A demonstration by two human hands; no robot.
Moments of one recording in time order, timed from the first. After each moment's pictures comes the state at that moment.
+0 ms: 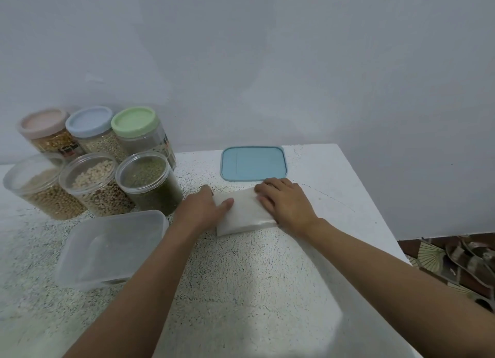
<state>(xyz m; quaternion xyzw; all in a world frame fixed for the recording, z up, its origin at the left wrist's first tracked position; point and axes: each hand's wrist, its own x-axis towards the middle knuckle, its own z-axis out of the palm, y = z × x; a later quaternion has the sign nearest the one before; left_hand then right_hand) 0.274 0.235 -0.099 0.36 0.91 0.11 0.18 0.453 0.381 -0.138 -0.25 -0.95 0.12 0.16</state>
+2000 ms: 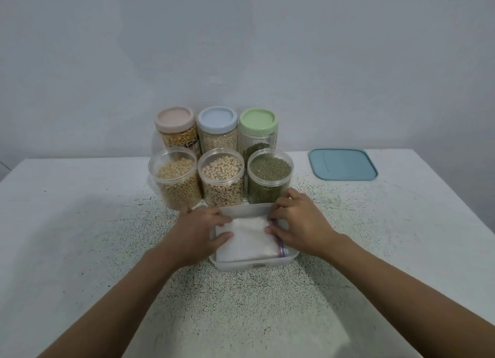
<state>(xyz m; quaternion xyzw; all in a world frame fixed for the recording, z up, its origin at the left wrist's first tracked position) 0.099 0.003 -0.092 0.62 0.76 0.16 0.08 0.302 0.188 -0.098 -0.13 -0.98 0.07 0.16</state>
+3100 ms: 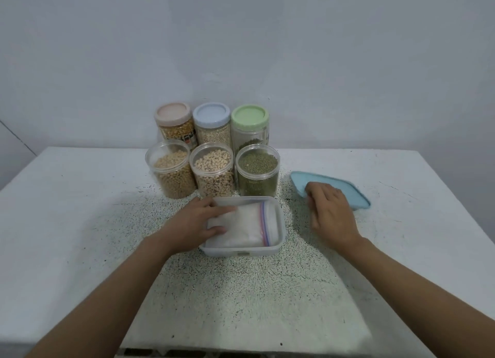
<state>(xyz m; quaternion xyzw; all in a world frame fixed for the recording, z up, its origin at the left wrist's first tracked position) 0.119 0.009 -0.094 0.59 0.78 0.15 0.15 0.370 0.235 -0.111 -0.22 -0.92 0.06 0.33</state>
